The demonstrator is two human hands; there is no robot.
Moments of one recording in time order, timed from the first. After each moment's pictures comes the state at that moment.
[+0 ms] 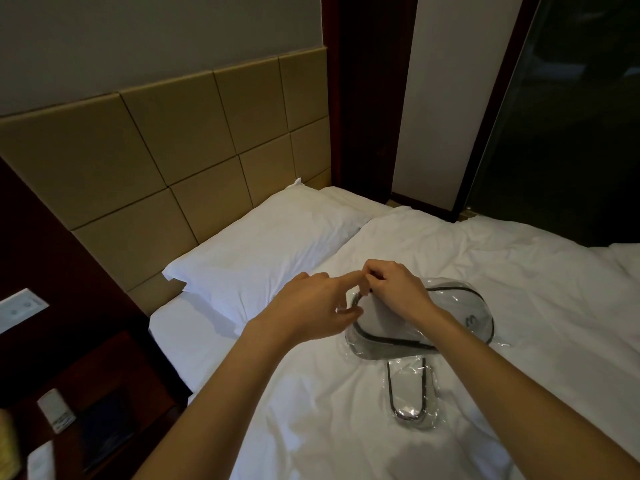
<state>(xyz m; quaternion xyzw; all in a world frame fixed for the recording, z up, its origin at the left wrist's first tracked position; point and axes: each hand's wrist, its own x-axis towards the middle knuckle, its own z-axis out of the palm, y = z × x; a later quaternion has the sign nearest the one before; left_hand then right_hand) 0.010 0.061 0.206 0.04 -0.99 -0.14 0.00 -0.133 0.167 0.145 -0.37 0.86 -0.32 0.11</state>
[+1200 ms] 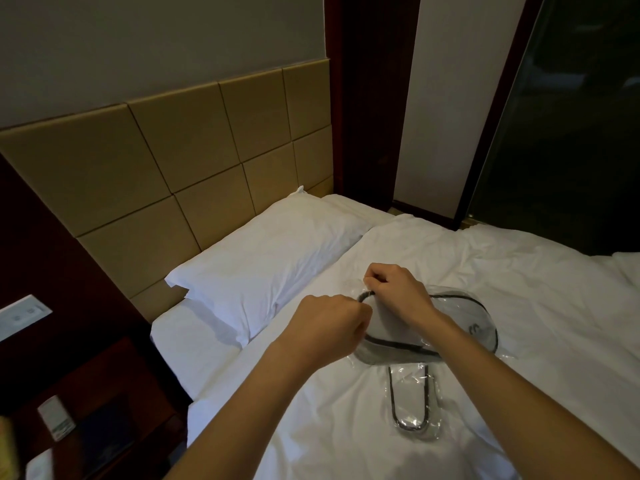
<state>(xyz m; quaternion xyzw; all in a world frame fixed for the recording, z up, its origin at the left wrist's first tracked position) 0.007 0.078 0.190 0.03 -1.00 -0.02 0.01 -0.143 0.161 0.142 -0.36 0.87 -0.32 0.09</state>
